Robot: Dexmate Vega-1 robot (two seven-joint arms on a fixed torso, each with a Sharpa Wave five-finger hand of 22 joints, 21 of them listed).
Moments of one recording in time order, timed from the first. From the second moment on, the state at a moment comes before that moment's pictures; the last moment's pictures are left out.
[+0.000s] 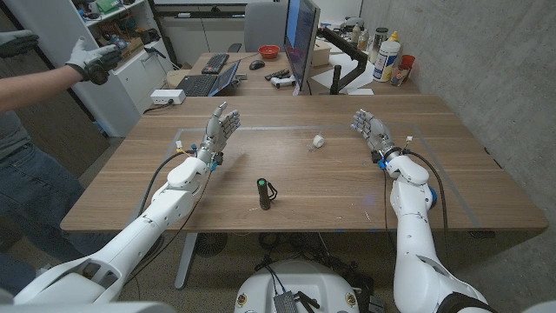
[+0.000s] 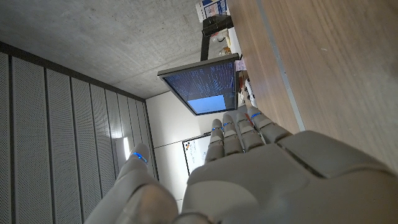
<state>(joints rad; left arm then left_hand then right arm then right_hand) 0.84 0.53 0.38 -1.30 -0.65 -0.28 -0.04 0.02 -0.16 0.43 -0.07 0.50 0.16 0.09 0.19 0.18 0.16 0.00 0.20 0.18 0.11 -0.01 0.19 0.18 0.12 -0.04 0.22 0.17 -0.80 0.19 0.43 -1.32 -0.16 0.12 0.57 0.31 0.13 0.39 -0.09 0.32 0.18 0.10 0.19 0.18 0.20 0.10 0.22 0.18 0.13 0.02 0.20 0.19 0.11 -0.04 0.54 0.17</state>
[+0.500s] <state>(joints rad) 0.84 0.53 0.38 -1.31 -0.65 -0.28 -0.05 0.02 -0.16 0.42 -0.07 0.50 0.16 0.09 0.19 0.18 0.16 0.00 0.20 0.18 0.11 -0.01 0.19 0.18 0.12 -0.04 0.22 0.17 -0.80 0.21 0.44 -1.34 -0.18 0.12 0.58 0.31 0.13 0.39 -0.09 0.32 0.18 0.10 0.19 0.18 0.21 0.09 0.22 0.18 0.13 0.02 0.20 0.19 0.11 -0.04 0.53 0.17</state>
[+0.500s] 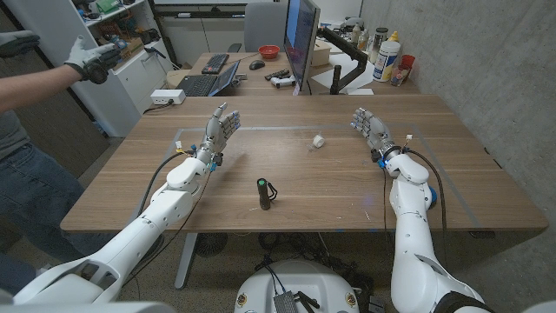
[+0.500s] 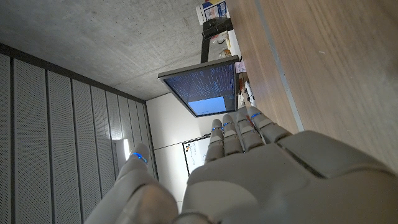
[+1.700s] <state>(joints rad) 0.85 0.55 0.37 -1.33 -0.66 -0.28 -0.06 0.02 -0.16 0.41 -0.07 0.50 0.17 0.09 0.19 0.18 0.16 0.00 0.20 0.18 0.11 -0.01 0.19 0.18 0.12 -0.04 0.22 0.18 -0.87 0.22 0.41 -1.46 -0.22 0.10 0.58 0.33 0.13 0.38 -0.11 0.32 0.20 0.06 0.19 0.18 0.21 0.08 0.21 0.18 0.13 0.02 0.20 0.18 0.11 -0.04 0.51 0.17</state>
